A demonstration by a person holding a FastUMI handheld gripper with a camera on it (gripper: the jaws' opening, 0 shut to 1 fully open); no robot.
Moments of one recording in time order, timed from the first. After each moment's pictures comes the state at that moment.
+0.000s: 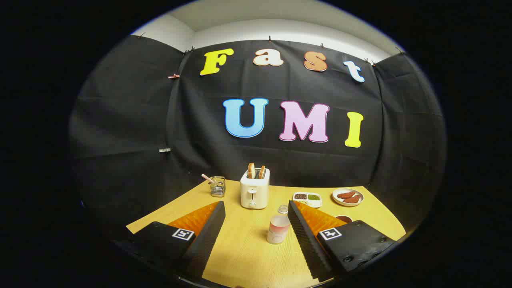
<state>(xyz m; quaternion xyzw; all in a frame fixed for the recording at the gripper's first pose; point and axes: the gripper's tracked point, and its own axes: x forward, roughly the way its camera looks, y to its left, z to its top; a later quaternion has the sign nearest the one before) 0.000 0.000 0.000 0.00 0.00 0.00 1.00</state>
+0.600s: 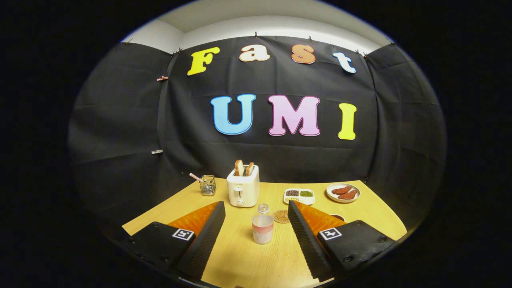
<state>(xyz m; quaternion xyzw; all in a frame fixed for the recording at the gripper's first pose) 0.014 -0.063 -0.012 0.01 0.02 0.00 1.00</state>
